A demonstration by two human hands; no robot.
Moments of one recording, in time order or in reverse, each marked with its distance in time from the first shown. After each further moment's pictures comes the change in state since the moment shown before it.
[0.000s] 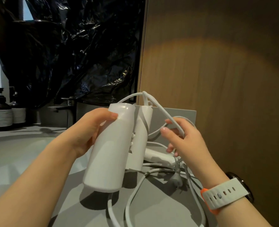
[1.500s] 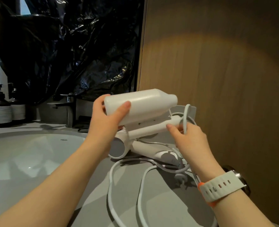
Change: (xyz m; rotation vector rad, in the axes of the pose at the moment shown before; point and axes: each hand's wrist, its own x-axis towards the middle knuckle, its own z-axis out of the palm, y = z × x) left_hand 0.014 -0.018 0.041 -0.144 0.420 0.327; right_hand 0.001 0.001 -0.002 -0.293 0.153 0.190
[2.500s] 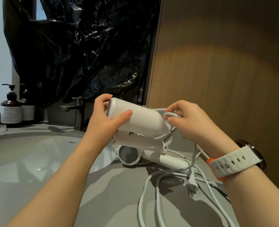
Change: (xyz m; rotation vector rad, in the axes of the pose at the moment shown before) left_hand 0.026 0.007 -0.050 0.185 -0.100 0.072; right_hand 0.031 -0.064 0.002 -0.205 -0.136 -0.272
